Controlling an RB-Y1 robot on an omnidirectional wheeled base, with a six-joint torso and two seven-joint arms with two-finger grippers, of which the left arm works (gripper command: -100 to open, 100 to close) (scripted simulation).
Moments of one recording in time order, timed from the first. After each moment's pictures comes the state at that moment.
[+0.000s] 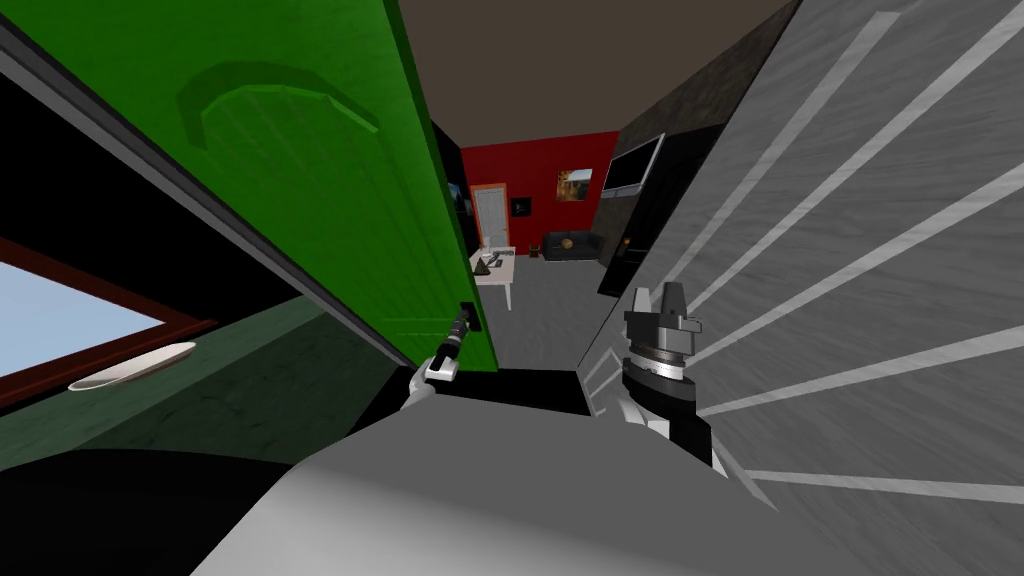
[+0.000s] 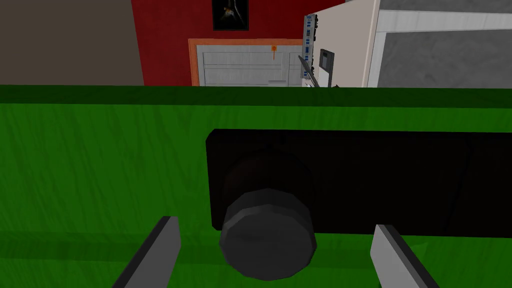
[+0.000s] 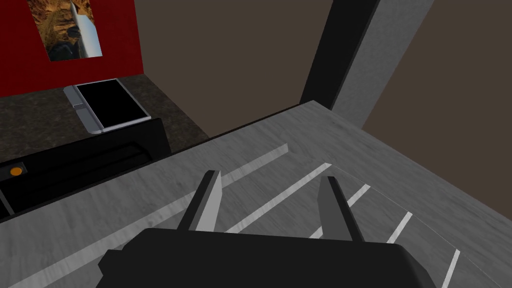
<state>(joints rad) 0.03 0.27 0.05 -1.24 0.02 -0.34 0.25</state>
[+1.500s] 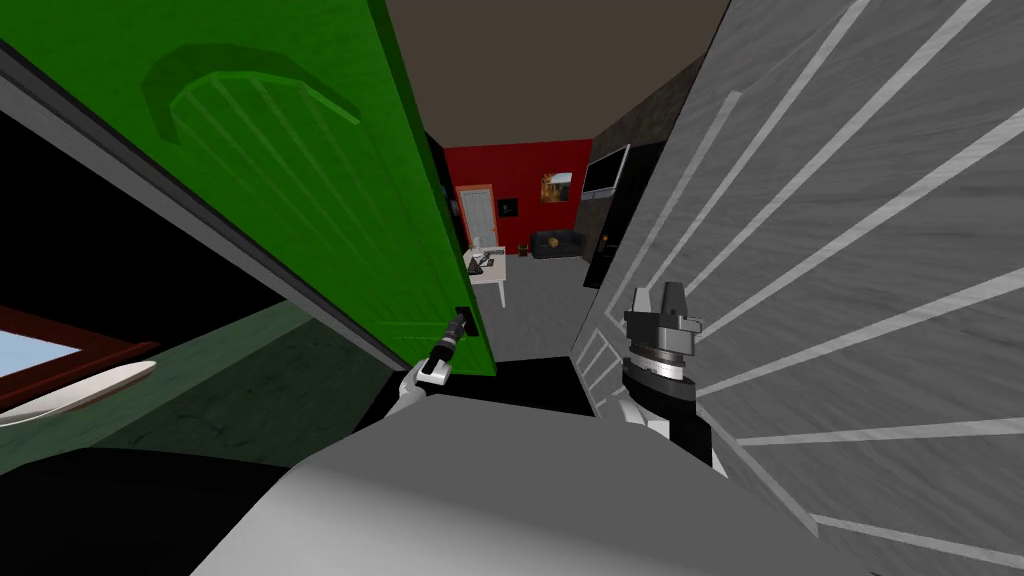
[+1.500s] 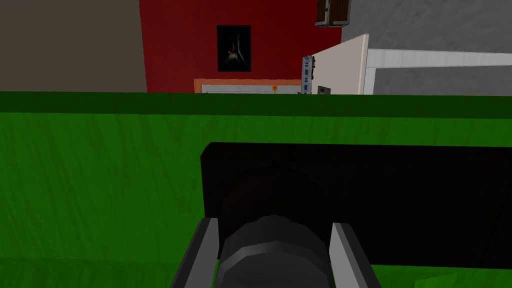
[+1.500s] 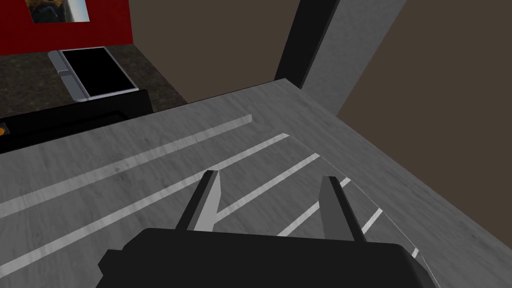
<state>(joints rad) 0.07 0.36 0.00 -1.25 0.04 -0.38 0.32</state>
